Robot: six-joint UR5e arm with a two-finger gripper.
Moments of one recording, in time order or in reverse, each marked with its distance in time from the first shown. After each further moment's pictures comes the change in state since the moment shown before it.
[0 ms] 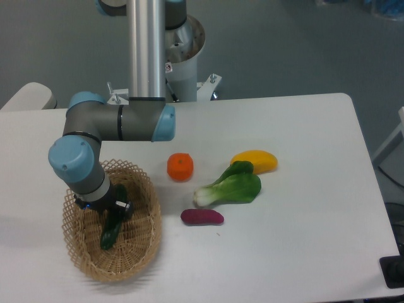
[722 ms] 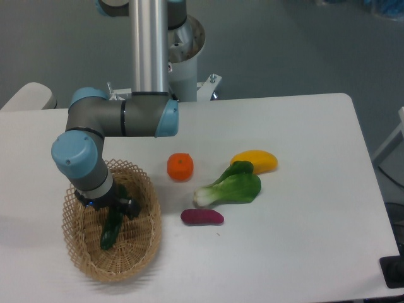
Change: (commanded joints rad) arm 0.000 0.005 -0.015 -0.002 0.000 -0.018
